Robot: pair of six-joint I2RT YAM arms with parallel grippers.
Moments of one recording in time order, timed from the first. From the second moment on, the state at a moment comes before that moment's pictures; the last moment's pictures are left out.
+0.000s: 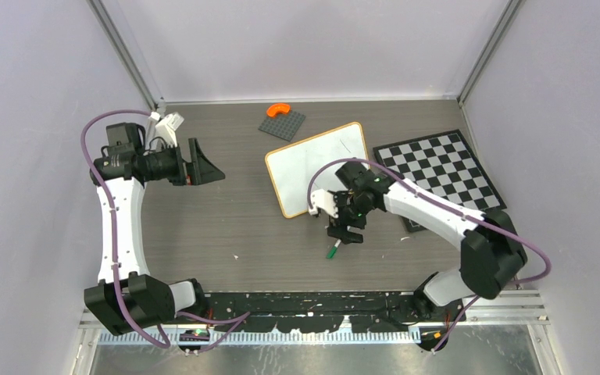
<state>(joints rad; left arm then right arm) 0.26 1.22 1.33 -1.06 0.93 0.14 0.66 1.43 1.05 -0.82 -0.37 -0.76</state>
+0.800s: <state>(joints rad) 0.25 1.22 1.35 -1.24 0.94 0.27 0.71 1.64 0.94 -0.68 -0.30 -1.15</state>
